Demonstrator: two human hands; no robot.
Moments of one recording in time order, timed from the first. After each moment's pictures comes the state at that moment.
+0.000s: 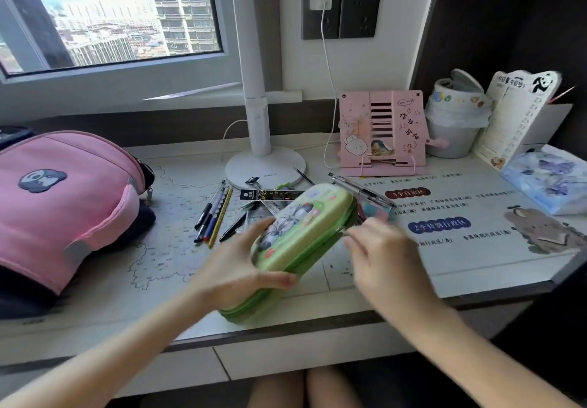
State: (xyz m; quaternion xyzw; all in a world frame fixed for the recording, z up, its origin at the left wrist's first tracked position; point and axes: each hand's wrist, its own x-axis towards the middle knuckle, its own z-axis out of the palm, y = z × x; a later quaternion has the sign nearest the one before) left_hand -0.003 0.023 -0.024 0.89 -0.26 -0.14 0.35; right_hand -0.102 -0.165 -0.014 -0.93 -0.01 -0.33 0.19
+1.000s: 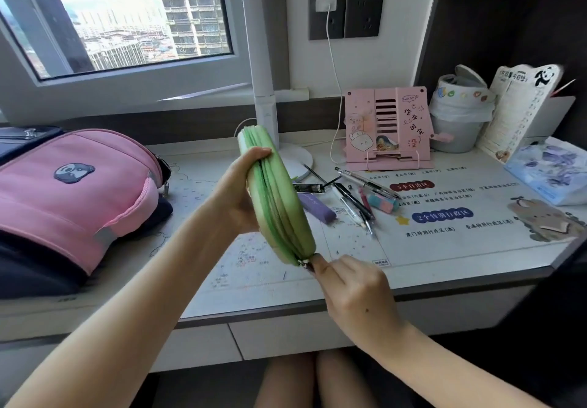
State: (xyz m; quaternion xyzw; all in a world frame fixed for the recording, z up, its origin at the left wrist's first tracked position) left_hand 0.029 0.005 0.037 0.55 -0.02 -0.35 0.76; right_hand -0.119 -0.129 -0.058 -0.89 -0.14 -0.43 0.03
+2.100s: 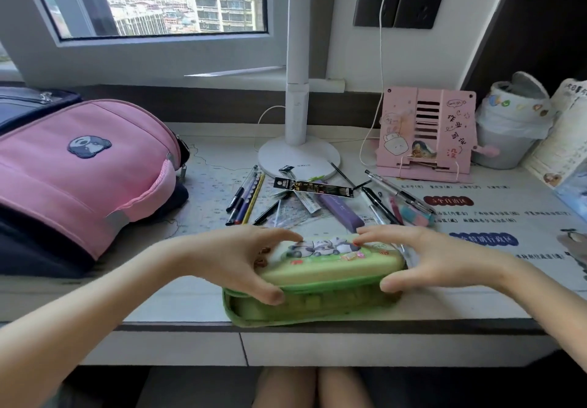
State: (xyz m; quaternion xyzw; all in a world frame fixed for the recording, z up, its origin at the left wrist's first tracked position) left_hand 0.021 0.071 0.002 0.88 -0.40 -0.23 0.15; right_hand -0.051 -0.226 -0.006 -0.94 -0.17 0.16 0.26
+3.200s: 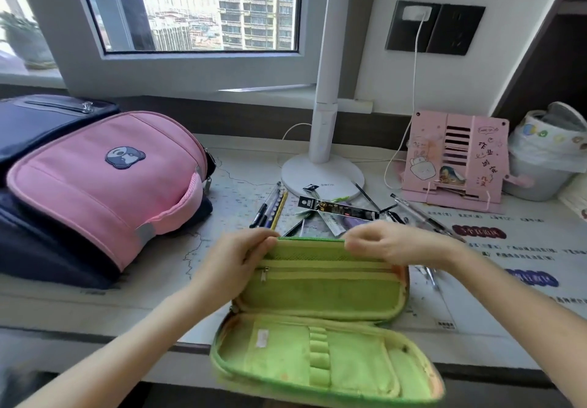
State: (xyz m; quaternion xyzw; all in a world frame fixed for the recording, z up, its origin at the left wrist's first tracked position) left_hand 0.036 0.095 -0.043 0.87 -0.27 0.12 0.39; right_hand 0.030 -0.174 -0.006 -0.91 -0.15 0.21 0.34
